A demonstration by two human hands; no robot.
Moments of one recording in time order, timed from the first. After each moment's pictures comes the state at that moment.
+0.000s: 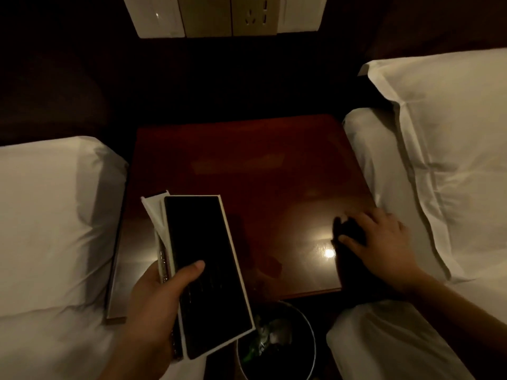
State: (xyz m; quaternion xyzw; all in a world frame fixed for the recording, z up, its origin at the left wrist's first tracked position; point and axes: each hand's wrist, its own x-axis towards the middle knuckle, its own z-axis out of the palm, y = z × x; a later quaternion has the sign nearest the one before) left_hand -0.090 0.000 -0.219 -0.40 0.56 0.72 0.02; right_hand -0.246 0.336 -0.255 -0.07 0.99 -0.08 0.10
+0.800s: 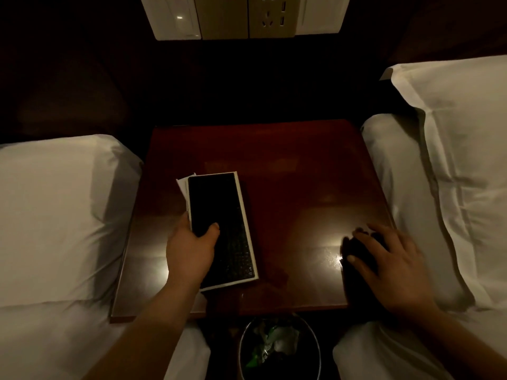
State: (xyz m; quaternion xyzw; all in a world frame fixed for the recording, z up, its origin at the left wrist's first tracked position) left_hand -0.176 0.002 -0.252 -0.39 0.77 0.51 -0.05; right_hand -0.236 0.338 -0.265 -0.13 0.99 -0.10 0.04
